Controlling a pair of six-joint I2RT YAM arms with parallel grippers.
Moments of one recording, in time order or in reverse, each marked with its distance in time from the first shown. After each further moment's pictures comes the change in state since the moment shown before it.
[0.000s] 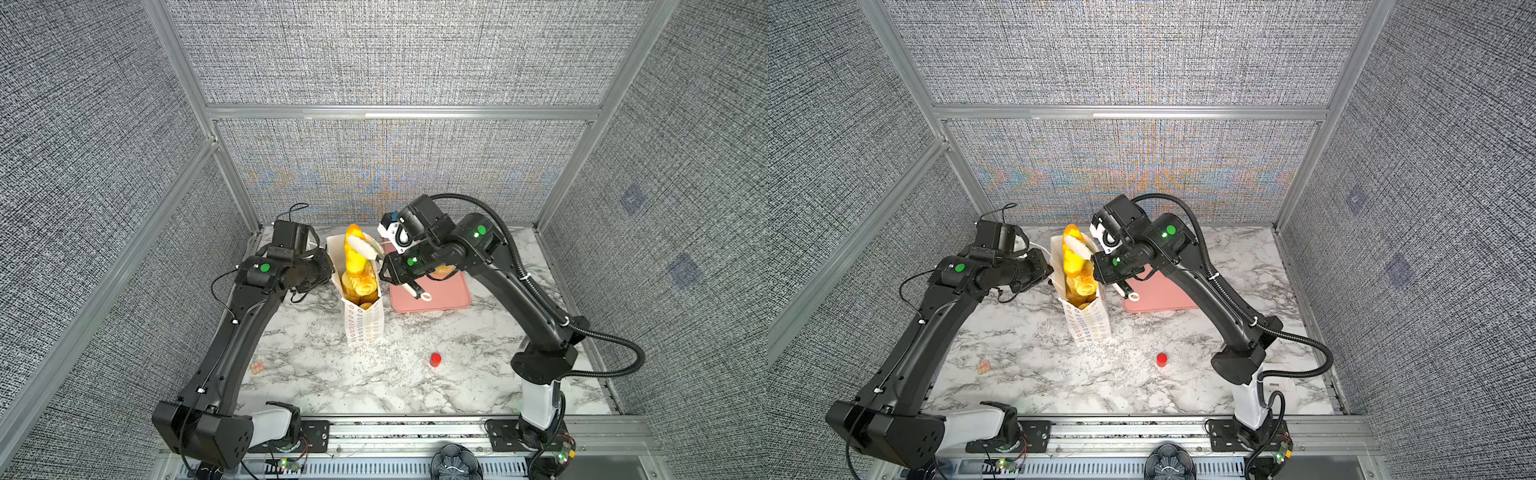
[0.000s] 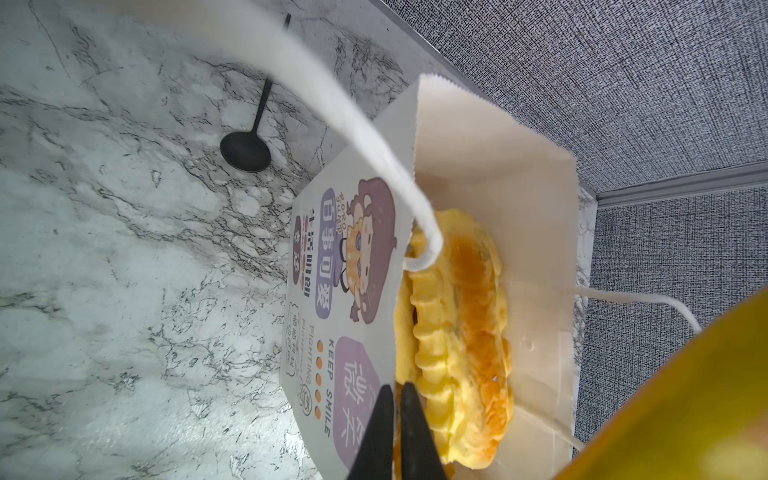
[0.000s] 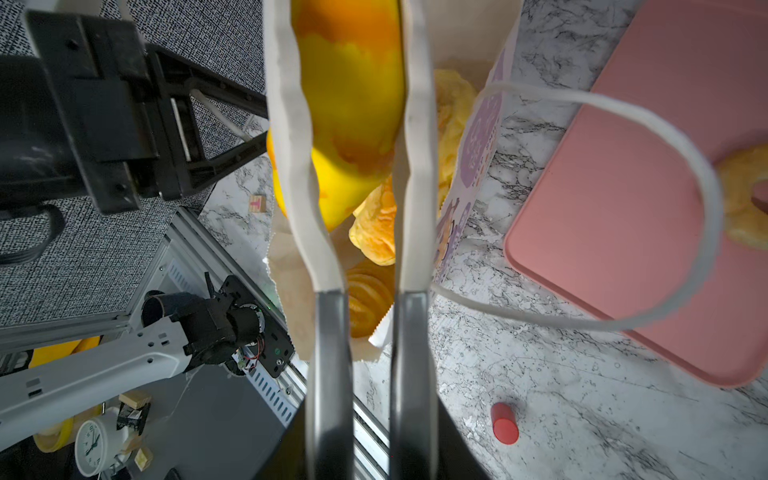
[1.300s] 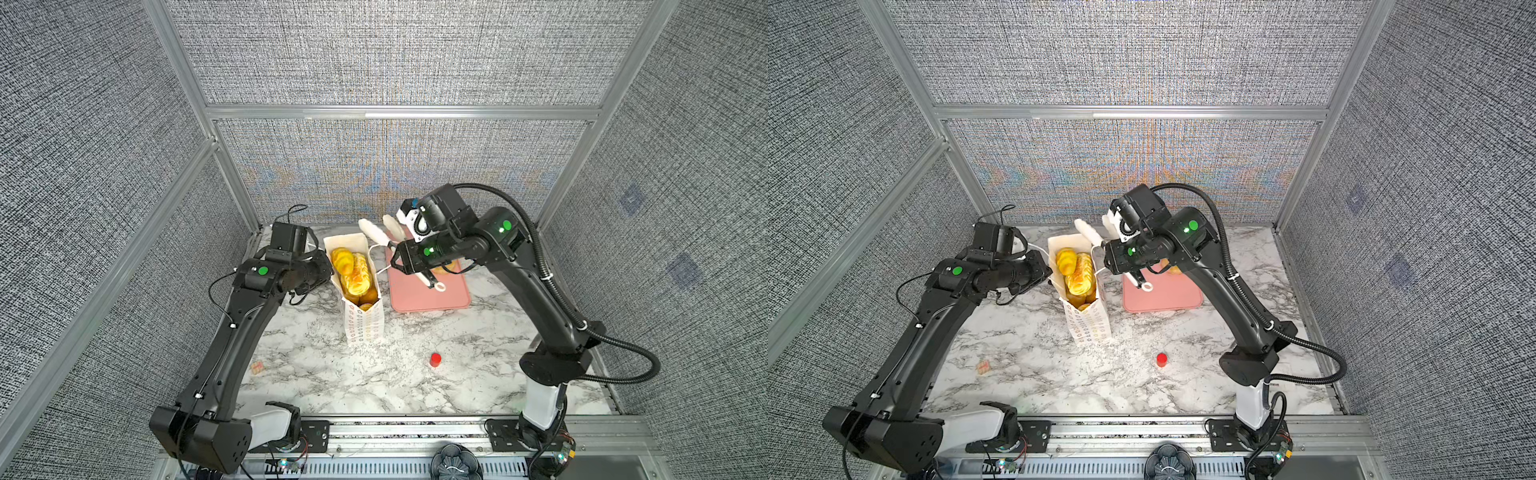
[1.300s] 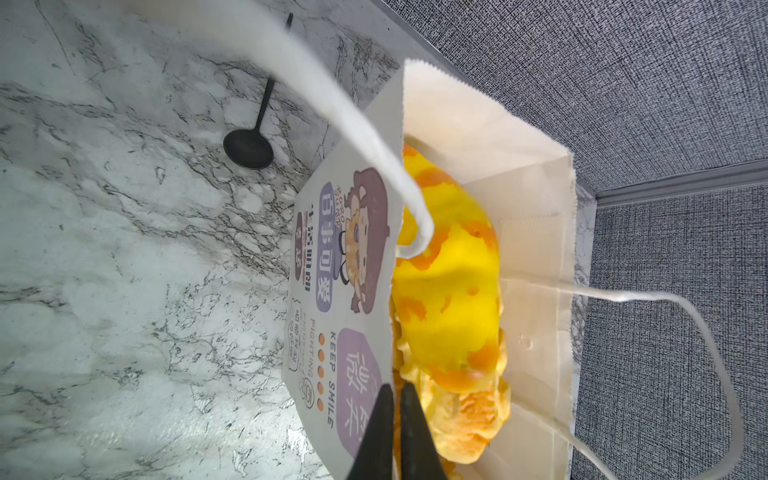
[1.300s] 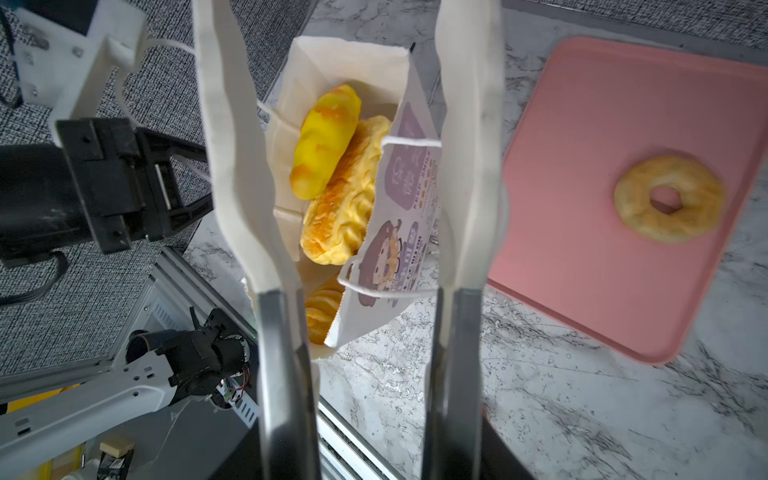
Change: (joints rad) left arm 0.000 -0.023 -0.013 -0.008 -0.001 0.000; right arm -0.080 -0.076 -0.004 -0.011 0.070 0.003
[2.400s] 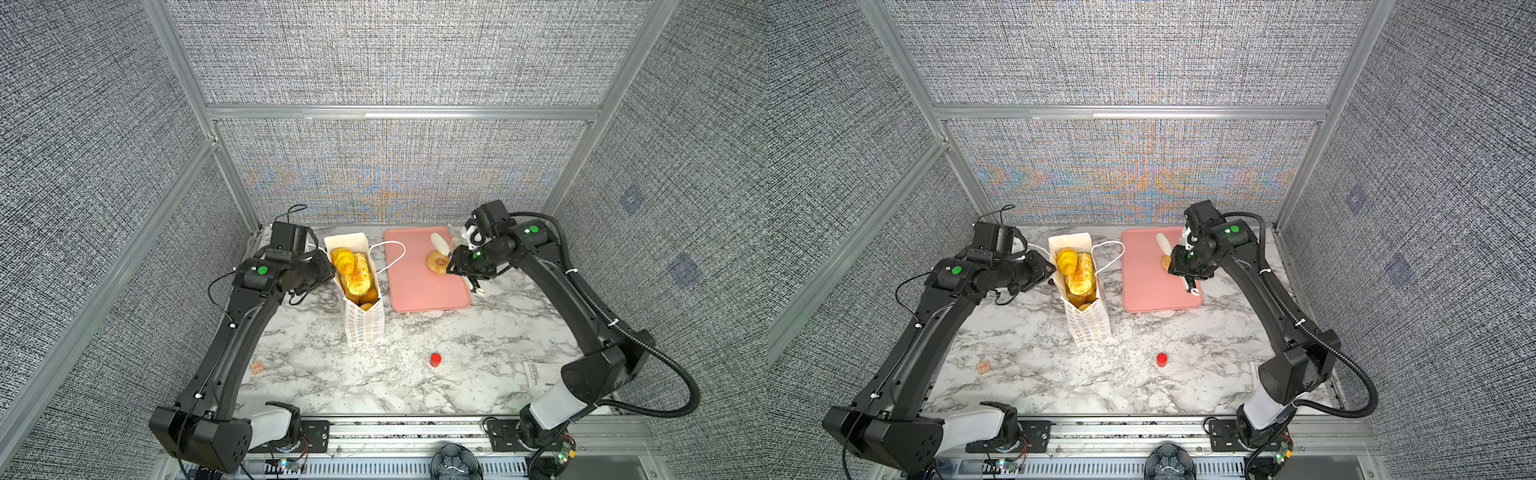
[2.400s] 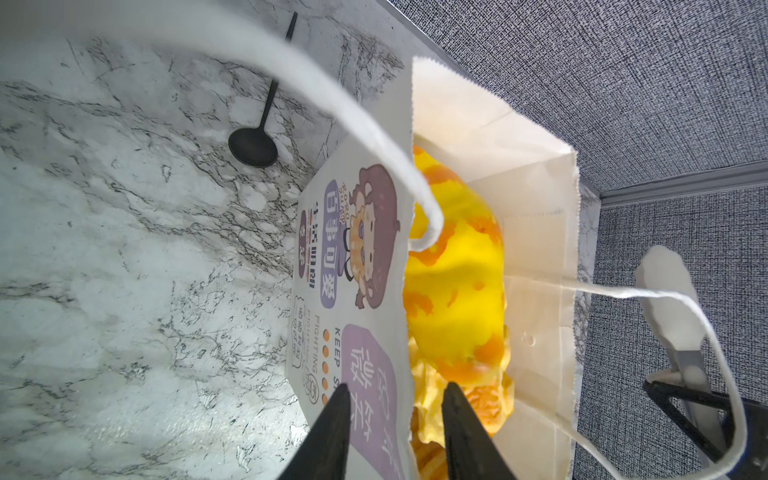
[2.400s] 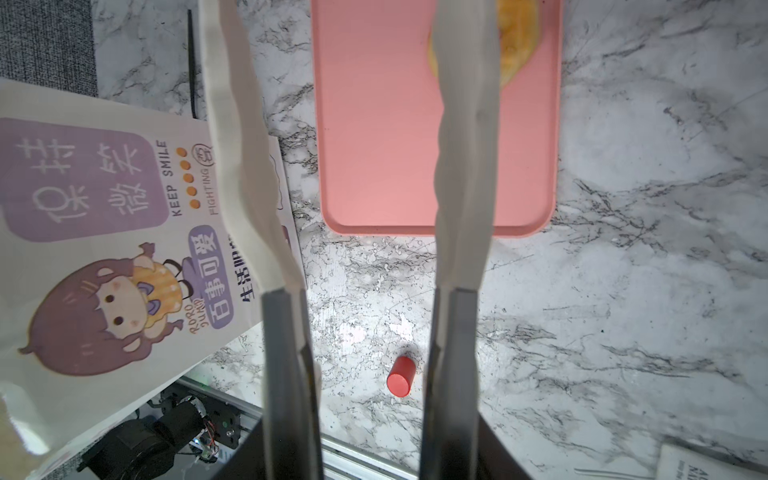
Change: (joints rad) left arm 0.000 0.006 0.013 -0.014 -0.006 0.001; right arm -0.420 -0.253 -0.724 0.206 -0.125 0.075
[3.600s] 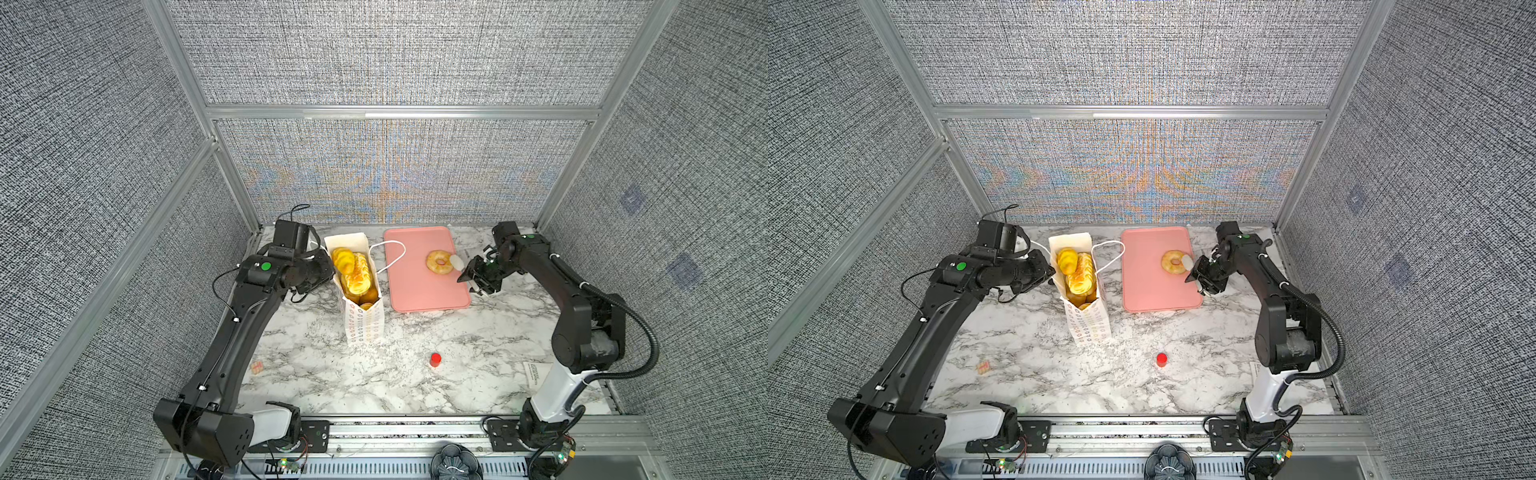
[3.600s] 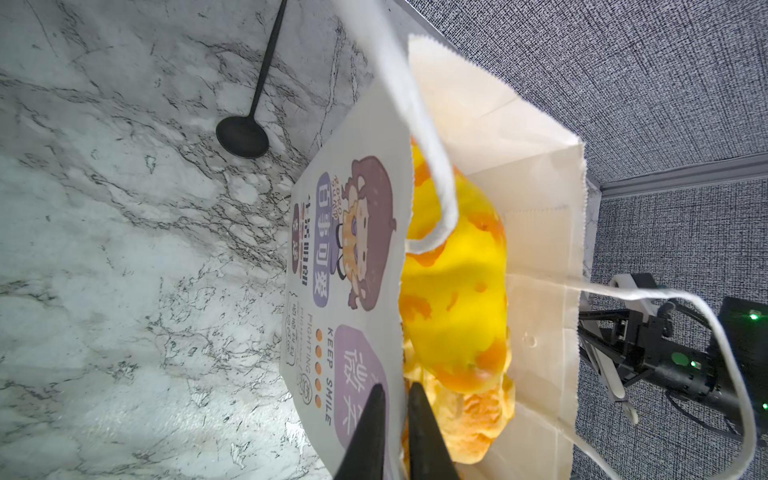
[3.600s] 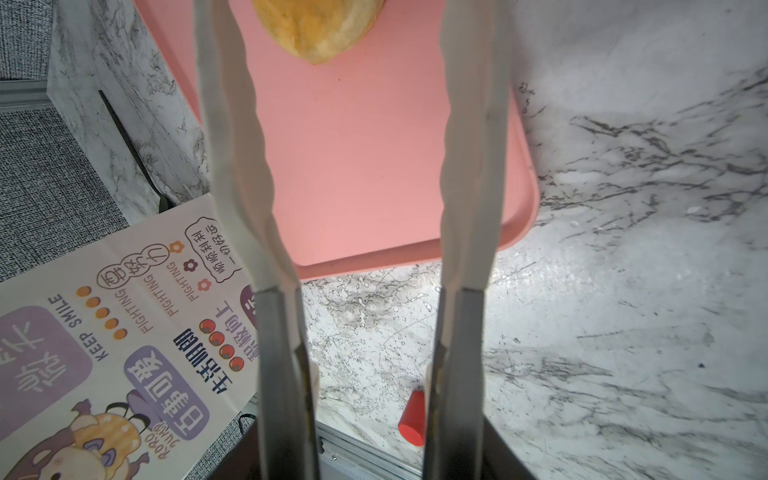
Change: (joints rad) left arm 0.000 0.027 0.008 0.000 0.025 0.000; right arm -0.270 0.193 -0.236 0.213 -0.302 0.099
